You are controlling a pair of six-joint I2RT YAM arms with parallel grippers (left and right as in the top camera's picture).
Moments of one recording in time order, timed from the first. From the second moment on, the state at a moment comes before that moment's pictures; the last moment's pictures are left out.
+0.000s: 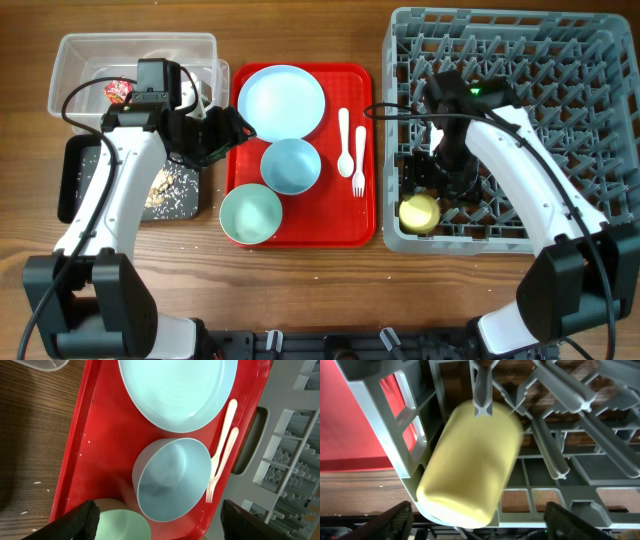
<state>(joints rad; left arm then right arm) 0.00 1.63 1.24 -0.86 0.46 -0.44 0.26 1.70 1.39 -1.44 -0.12 0.36</state>
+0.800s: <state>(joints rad) 0.00 1.62 1.24 -0.86 0.39 -0.43 0.38 1.74 1.76 -1.05 -0.21 0.36</state>
